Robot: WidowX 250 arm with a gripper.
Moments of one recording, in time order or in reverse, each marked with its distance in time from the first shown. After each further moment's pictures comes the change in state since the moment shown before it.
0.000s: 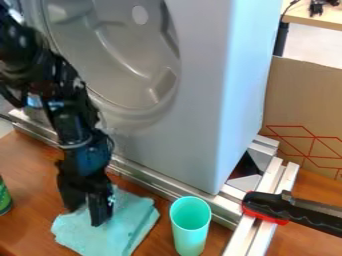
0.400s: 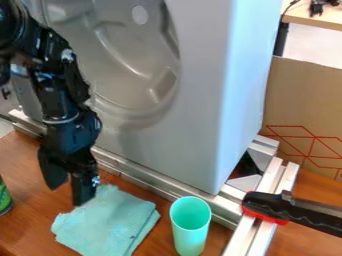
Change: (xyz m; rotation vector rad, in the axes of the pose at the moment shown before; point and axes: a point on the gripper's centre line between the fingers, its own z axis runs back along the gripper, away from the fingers) arm -0.013 0.010 0.036 0.119 0.014 0.009
